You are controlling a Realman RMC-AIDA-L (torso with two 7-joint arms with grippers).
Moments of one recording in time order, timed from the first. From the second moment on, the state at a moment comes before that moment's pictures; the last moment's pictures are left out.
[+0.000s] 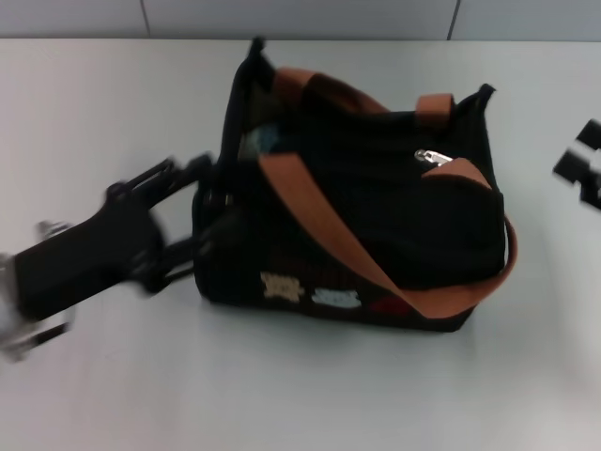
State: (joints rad) left arm -0.36 -2.04 0.60 0.34 1.74 1.88 -0.96; right arm 0.39 2.03 -0.15 -0.44 -2.02 -1.89 1.16
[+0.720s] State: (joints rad) left arm -0.25 -1.99 0.74 0.52 1.84 2.00 -1.03; right arm 0.45 2.06 -0.69 -0.50 -2.03 -2.05 1.11
